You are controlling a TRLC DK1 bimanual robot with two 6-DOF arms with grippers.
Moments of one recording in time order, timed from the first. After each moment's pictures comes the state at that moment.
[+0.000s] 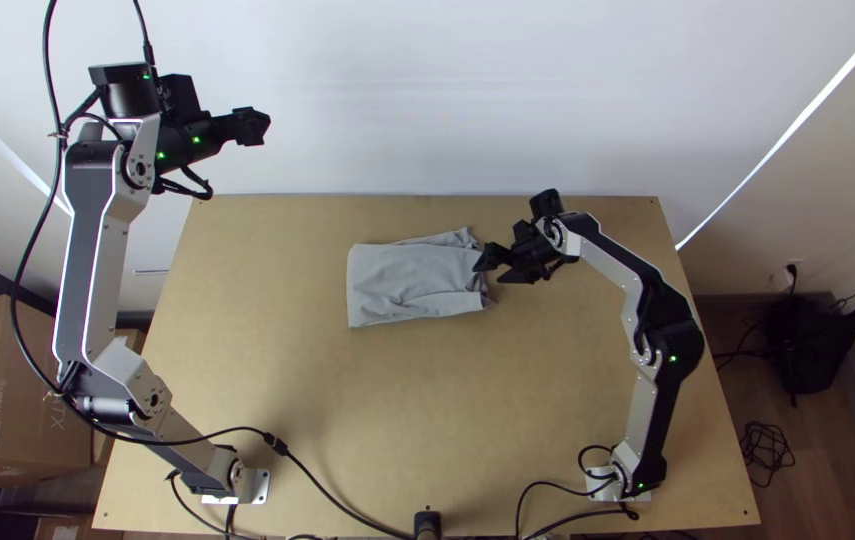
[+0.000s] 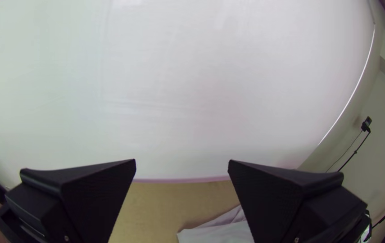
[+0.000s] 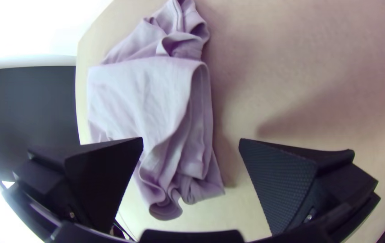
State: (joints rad) left arm 0.00 1.75 2.21 -0.85 0.21 -0.16; right arm 0.28 2.09 1.61 -0.72 -0.62 0.36
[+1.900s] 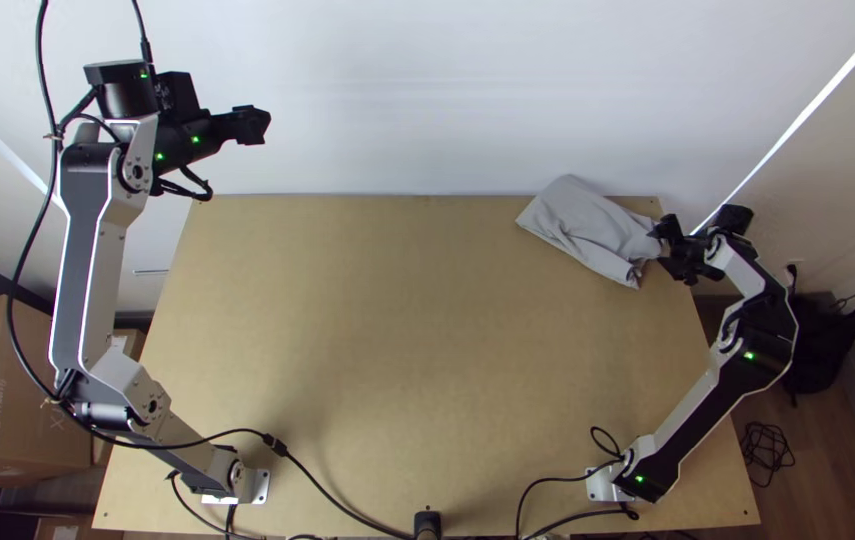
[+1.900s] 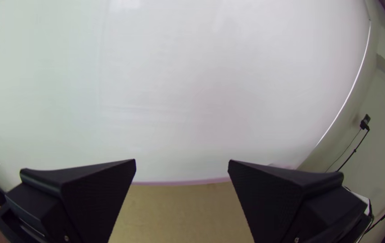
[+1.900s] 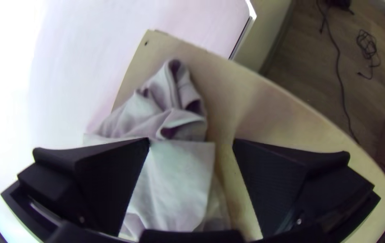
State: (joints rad) left arm -0.03 1.73 2.21 -0.85 0.20 -0.16; right arm -0.46 2.11 1.55 -0.31 -0.34 0.68
